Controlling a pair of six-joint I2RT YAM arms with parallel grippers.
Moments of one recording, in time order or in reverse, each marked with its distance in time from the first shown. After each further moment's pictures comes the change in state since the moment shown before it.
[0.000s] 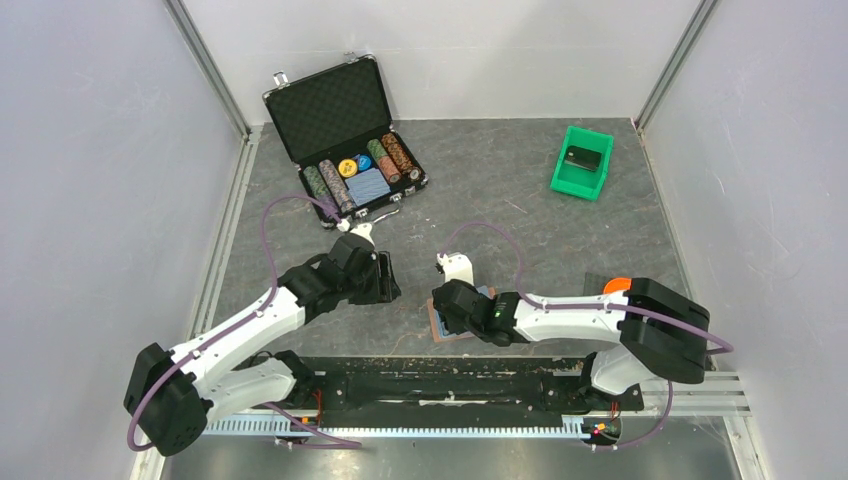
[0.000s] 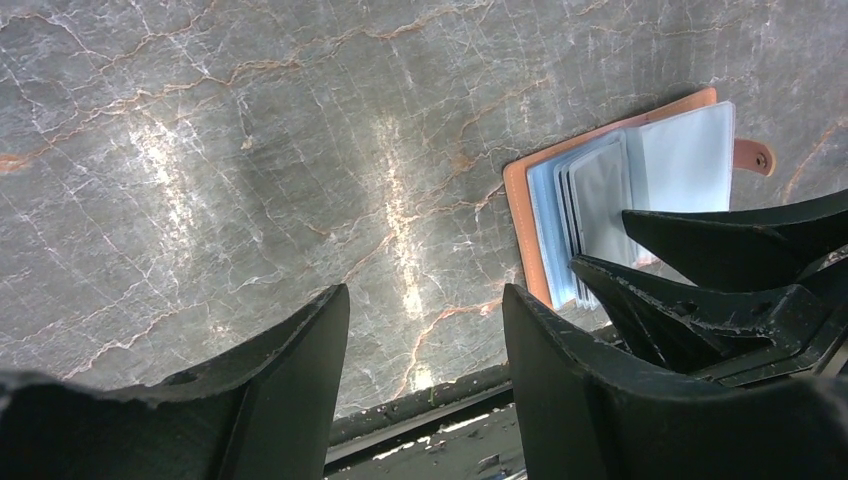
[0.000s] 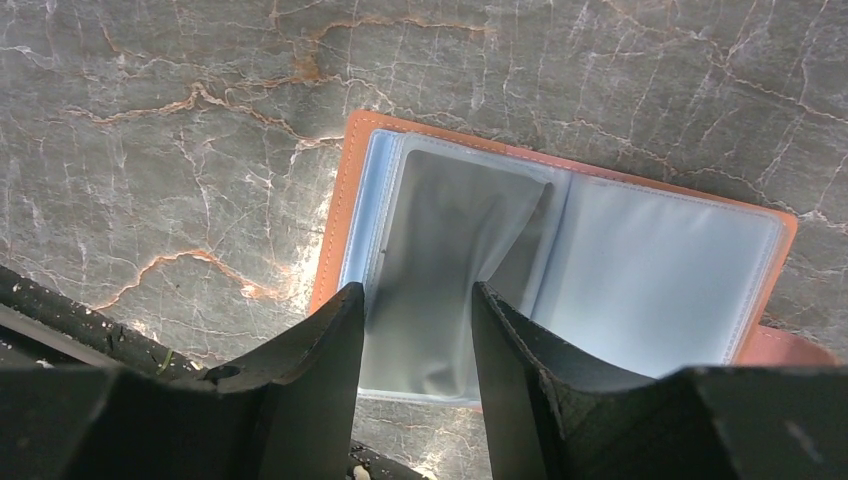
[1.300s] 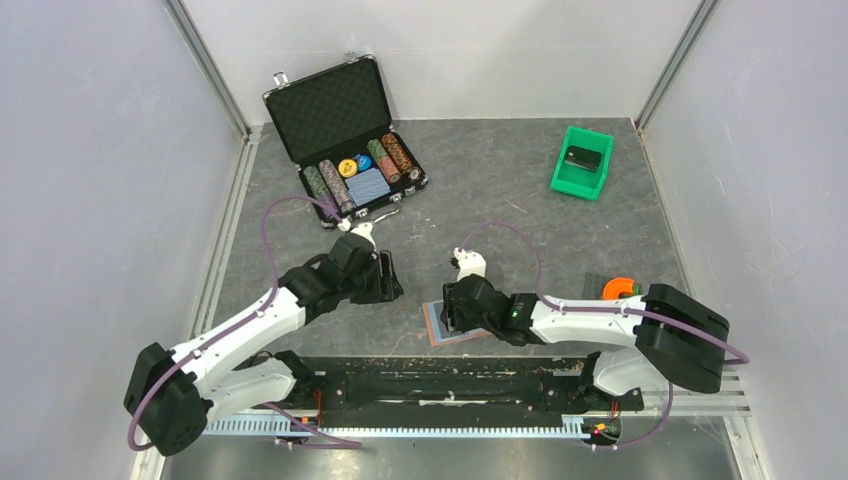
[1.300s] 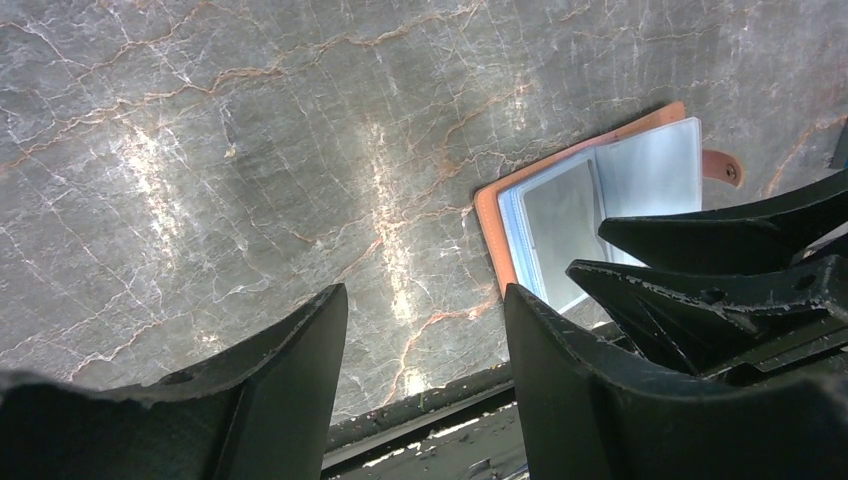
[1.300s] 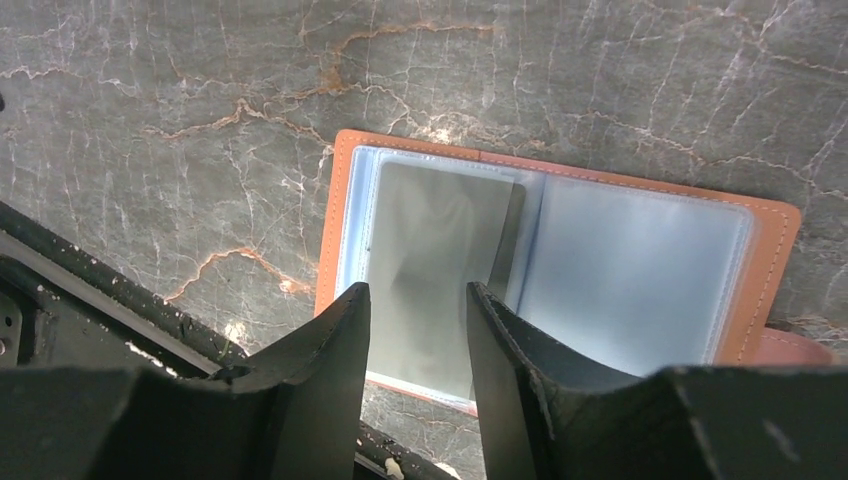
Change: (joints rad) left arm 0.000 0.009 -0.009 0.035 0.018 -0.008; right arm -0.068 -0.094 -0.126 0.153 -0.134 0.062
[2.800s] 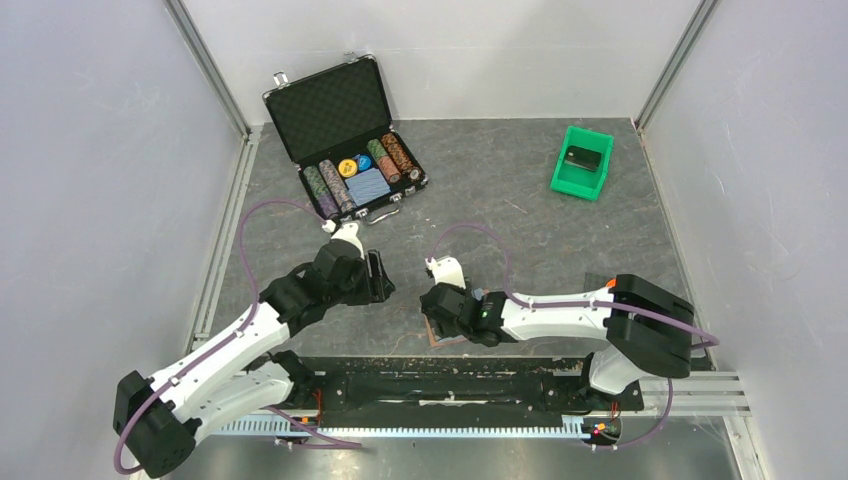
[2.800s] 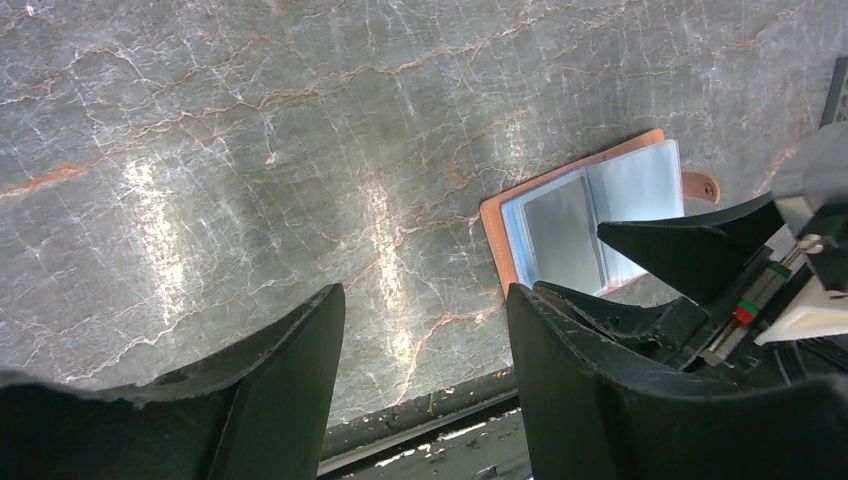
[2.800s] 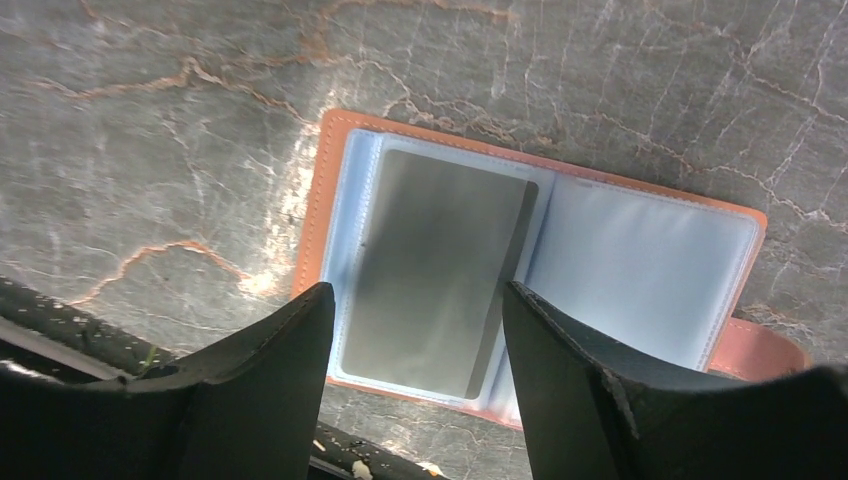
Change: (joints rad) left arm 0.000 -0.153 -0.021 -0.038 -0.071 -0.001; right arm 0.103 0.153 0.204 -0.234 0.159 -0.069
